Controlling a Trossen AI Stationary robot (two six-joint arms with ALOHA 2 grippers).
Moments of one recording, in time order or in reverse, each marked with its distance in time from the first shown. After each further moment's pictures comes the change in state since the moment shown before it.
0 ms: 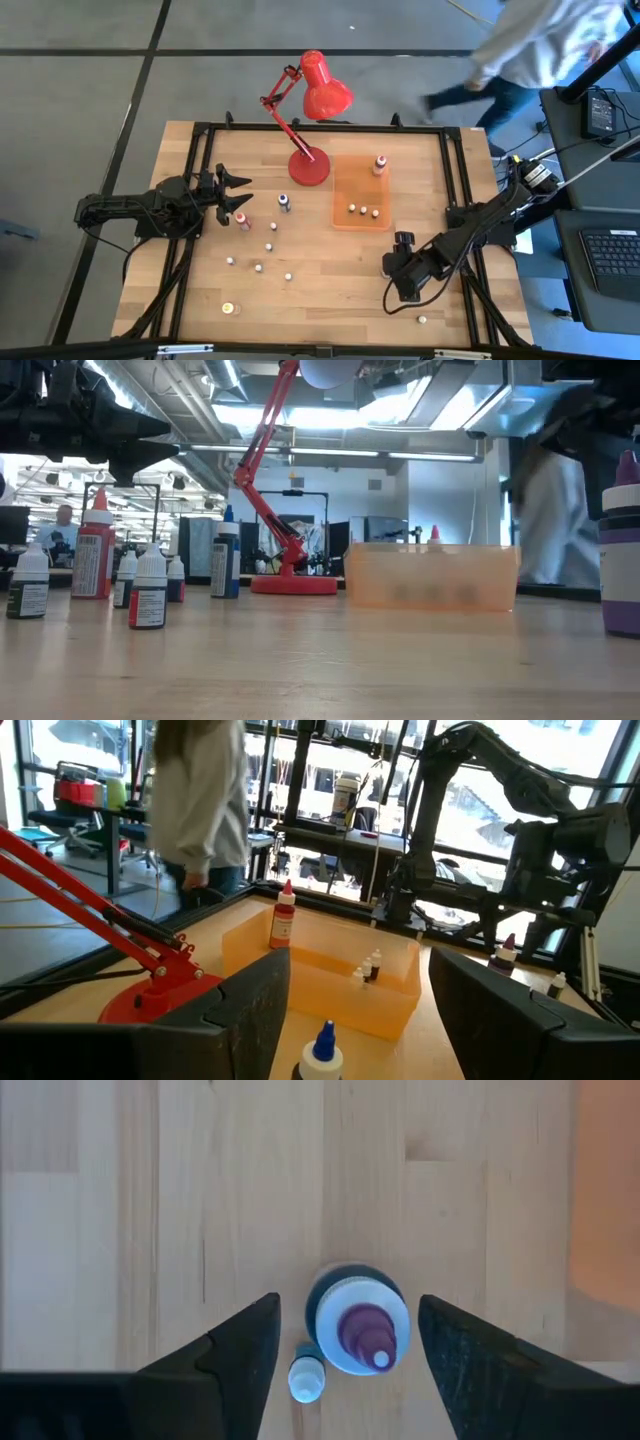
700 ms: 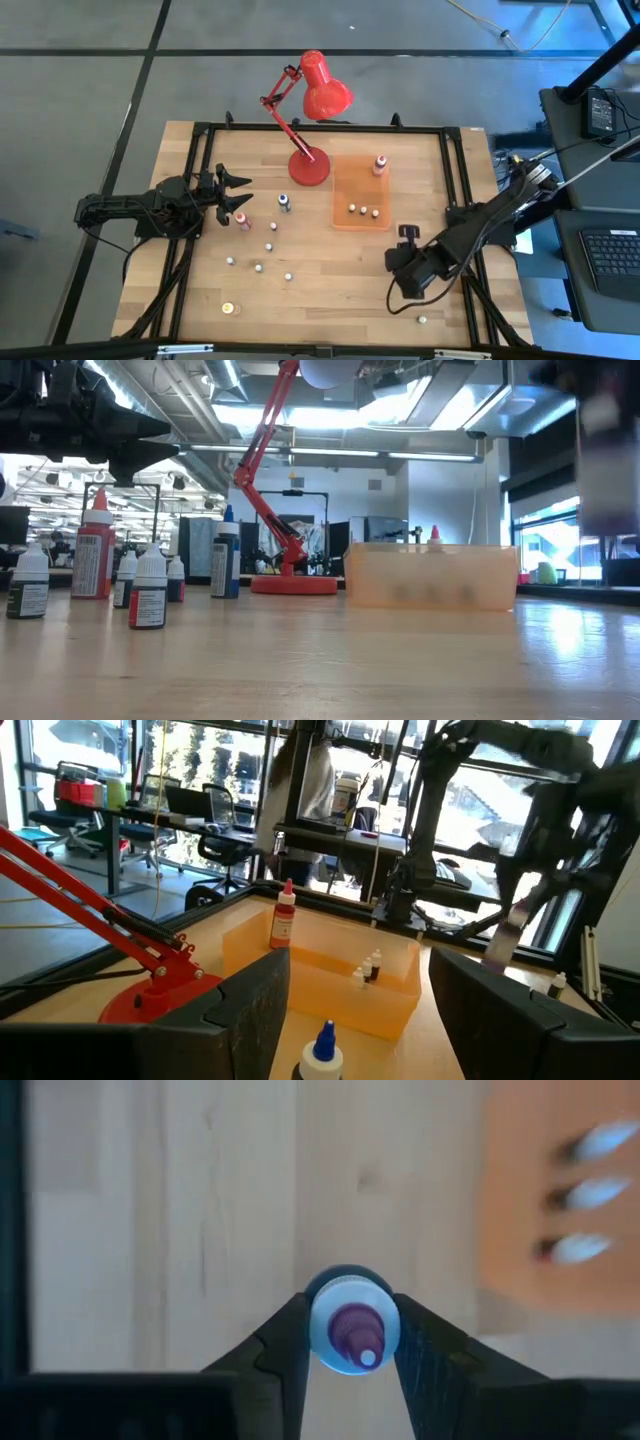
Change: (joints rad) left arm 0.000 0.000 0.000 0.000 -0.001 0.000; right arm -0.001 -0.009 0.251 -0.296 0.063 -0.015
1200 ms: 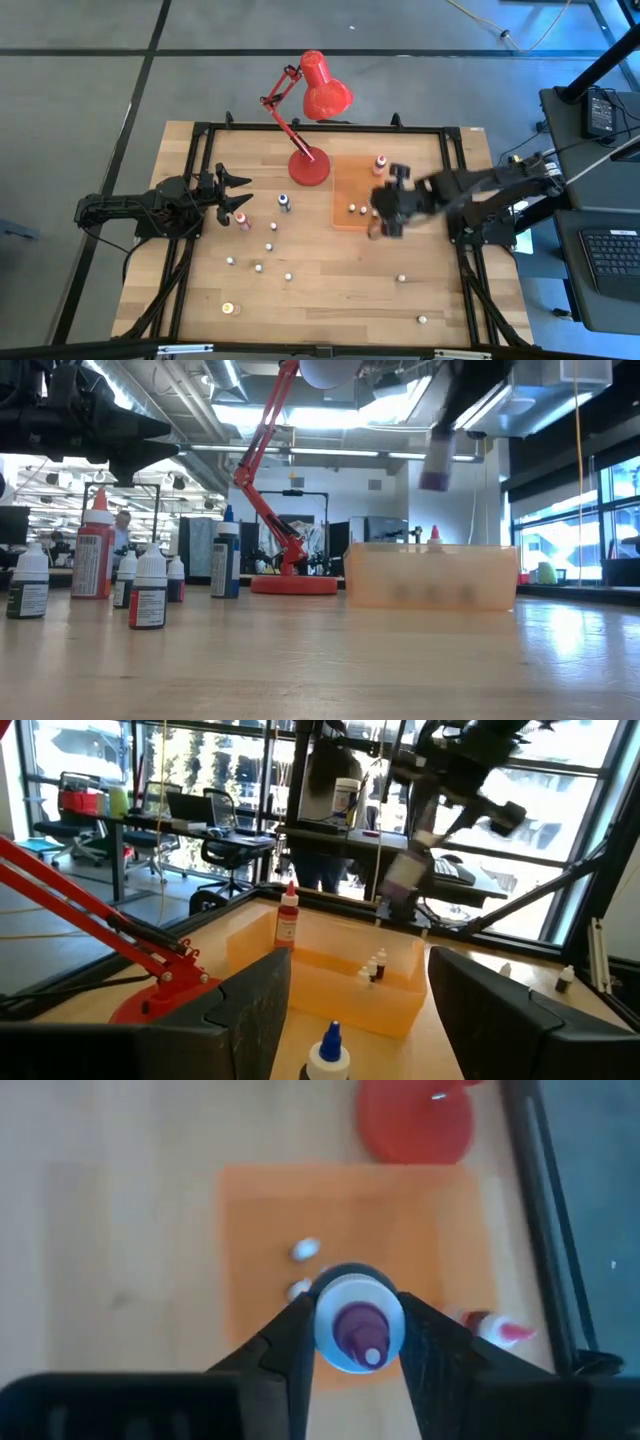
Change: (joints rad) left arm 0.000 0.000 0.000 0.000 -0.002 0.036; right arm -0.468 -0.082 0.134 -0.037 0.144 -0.446
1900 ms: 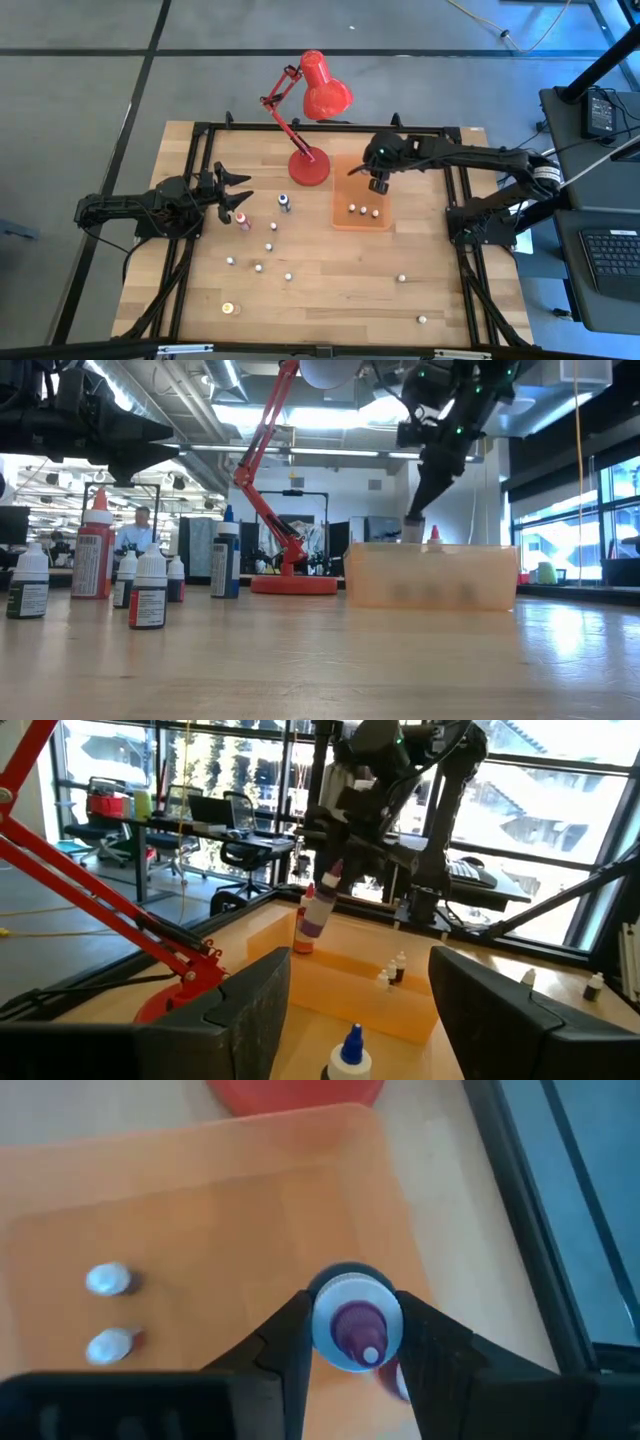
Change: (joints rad) left arm 0.000 0.000 0.000 -0.002 -0.051 0.009; right arm -0.536 0.023 -0.314 0.463 -0.255 -0.329
